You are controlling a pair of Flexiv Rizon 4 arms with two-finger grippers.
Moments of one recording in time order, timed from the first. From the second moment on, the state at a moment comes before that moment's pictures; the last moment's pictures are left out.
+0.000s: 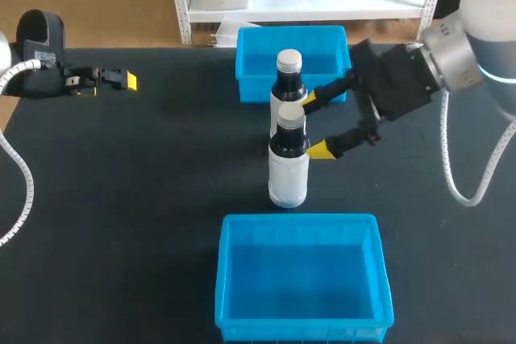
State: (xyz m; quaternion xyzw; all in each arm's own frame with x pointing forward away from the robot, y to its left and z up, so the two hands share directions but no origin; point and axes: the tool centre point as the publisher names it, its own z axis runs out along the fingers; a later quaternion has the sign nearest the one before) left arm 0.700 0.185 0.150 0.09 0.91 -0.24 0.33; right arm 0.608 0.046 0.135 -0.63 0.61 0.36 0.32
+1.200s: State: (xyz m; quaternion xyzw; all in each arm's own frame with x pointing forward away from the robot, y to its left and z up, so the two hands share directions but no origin) left arm 0.700 0.185 0.150 0.09 0.91 -0.24 0.33; right arm 0.619 0.080 0.119 -0.61 0.63 0.37 0.32
